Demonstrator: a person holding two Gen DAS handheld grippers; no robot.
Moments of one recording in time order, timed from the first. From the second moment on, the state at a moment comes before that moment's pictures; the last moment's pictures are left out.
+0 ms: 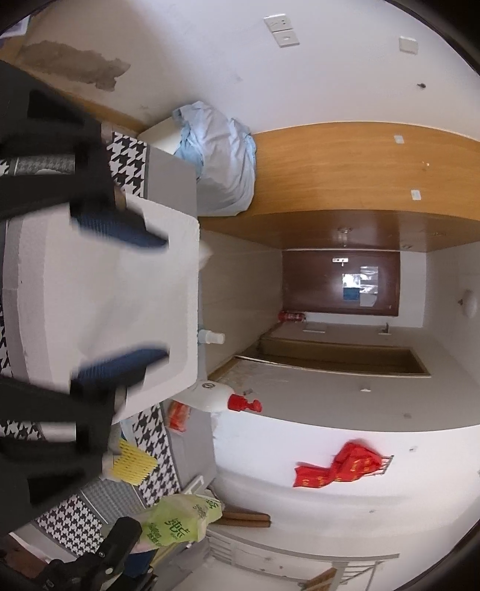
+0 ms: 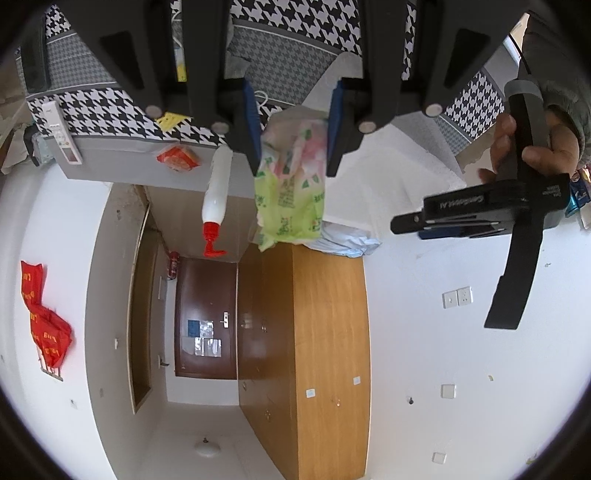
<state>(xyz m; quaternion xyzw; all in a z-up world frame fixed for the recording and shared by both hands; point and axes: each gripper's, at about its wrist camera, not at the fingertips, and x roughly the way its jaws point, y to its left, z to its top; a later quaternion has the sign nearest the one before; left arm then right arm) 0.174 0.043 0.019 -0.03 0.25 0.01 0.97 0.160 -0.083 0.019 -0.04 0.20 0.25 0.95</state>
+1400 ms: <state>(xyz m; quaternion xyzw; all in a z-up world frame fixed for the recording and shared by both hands) 0.102 0.097 0.030 -0.02 0.16 0.08 0.98 0.186 -0.004 0.024 -0.06 0.21 0.28 0.94</state>
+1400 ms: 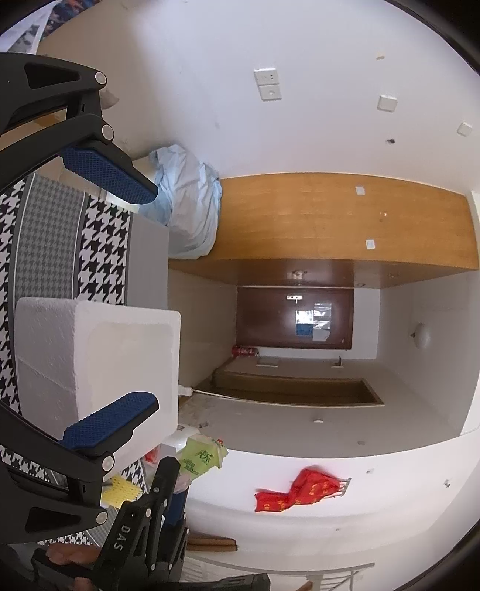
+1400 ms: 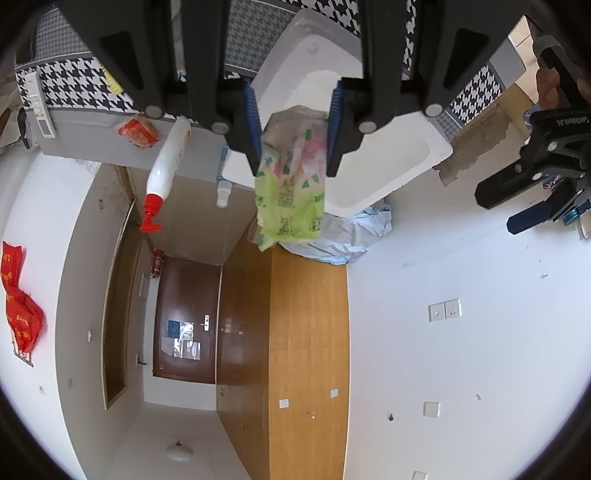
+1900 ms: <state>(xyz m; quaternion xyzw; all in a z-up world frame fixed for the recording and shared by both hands) 0.095 0.100 0.023 -0.02 0.15 0.09 0.98 0.201 0.020 0.020 -0.07 0.23 0.30 0.92</state>
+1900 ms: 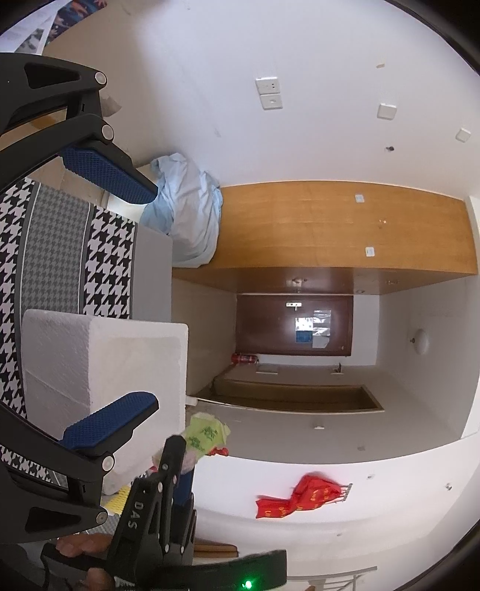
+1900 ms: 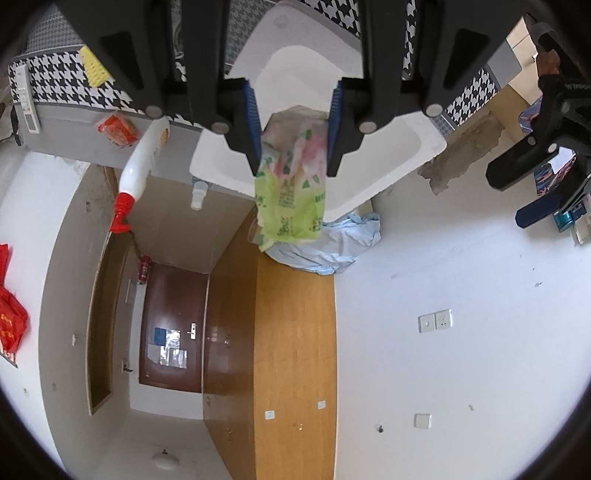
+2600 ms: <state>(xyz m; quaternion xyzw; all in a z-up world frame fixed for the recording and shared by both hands) 0.090 0.098 0.020 -0.03 0.16 0.08 0.98 0.193 0.007 0.019 -0.06 0.23 0.30 0.92</state>
